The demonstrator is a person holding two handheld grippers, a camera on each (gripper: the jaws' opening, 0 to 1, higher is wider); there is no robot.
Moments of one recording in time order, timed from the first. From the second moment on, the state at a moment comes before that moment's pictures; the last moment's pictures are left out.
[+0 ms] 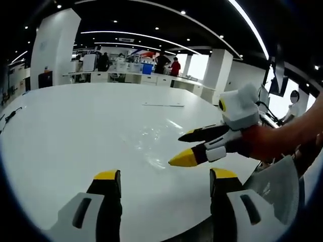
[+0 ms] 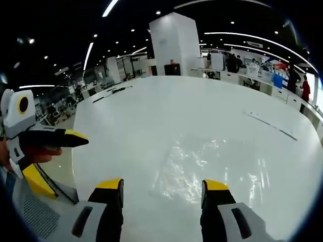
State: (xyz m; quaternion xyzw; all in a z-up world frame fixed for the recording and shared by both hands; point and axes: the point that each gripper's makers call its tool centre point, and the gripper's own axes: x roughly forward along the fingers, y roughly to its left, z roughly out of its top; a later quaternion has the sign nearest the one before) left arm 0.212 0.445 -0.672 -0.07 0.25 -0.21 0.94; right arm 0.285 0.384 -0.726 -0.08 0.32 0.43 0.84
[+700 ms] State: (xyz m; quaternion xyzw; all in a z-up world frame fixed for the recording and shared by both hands) left arm 0.212 0.447 -0.671 -0.08 0.25 -0.20 0.94; right arm 0.290 0.396 -0.768 -0.11 0.36 0.43 0.82
